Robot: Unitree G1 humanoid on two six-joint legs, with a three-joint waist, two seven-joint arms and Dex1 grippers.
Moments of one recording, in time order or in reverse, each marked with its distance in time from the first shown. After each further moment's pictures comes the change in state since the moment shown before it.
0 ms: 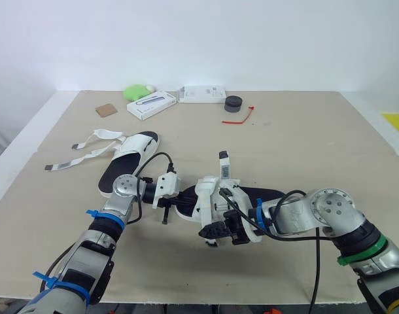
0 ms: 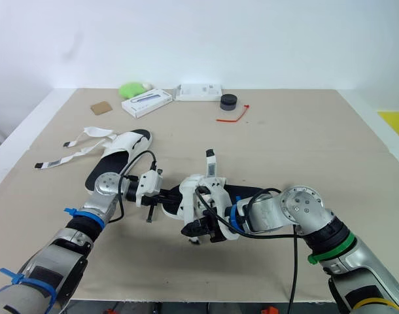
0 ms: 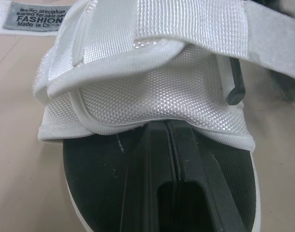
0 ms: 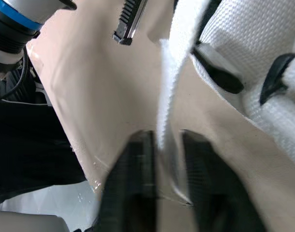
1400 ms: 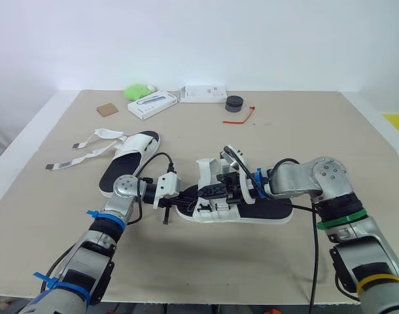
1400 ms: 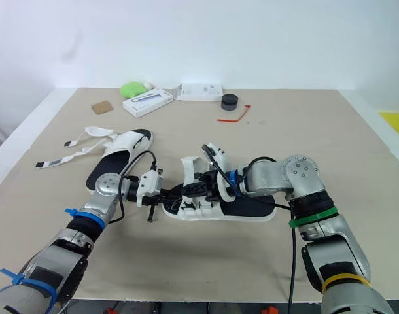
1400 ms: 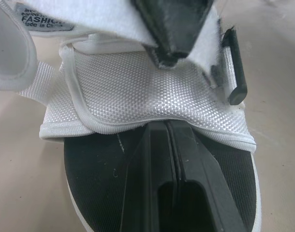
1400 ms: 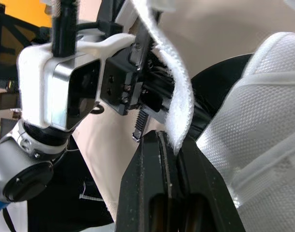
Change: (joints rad) left arm 0.004 -0.004 0.001 -0.004 0.000 0.000 0.018; right arm -0.200 0.186 -0.169 0.425 0.077 0.111 -0.119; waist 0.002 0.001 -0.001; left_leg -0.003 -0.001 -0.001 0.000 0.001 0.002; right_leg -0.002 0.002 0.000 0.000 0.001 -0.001
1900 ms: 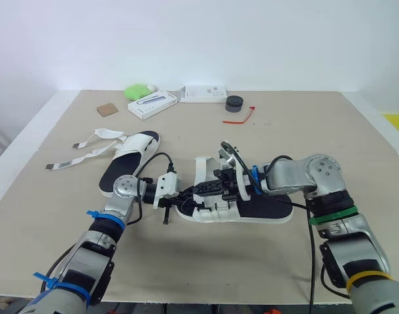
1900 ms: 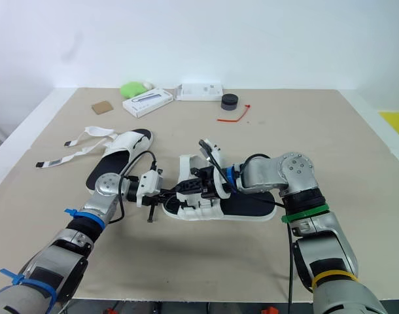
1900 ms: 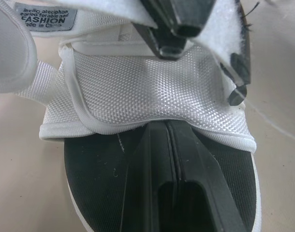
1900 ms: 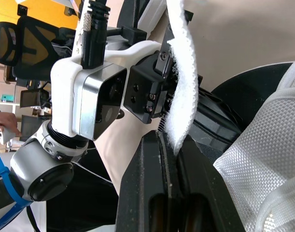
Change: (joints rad) left arm 0.003 0.000 0.000 -0.003 0.000 0.000 0.004; right arm -0.022 0.068 -0.061 0.035 -0.001 0.055 -0.005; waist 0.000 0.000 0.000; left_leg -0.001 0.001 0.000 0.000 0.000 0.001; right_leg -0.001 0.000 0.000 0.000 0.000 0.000
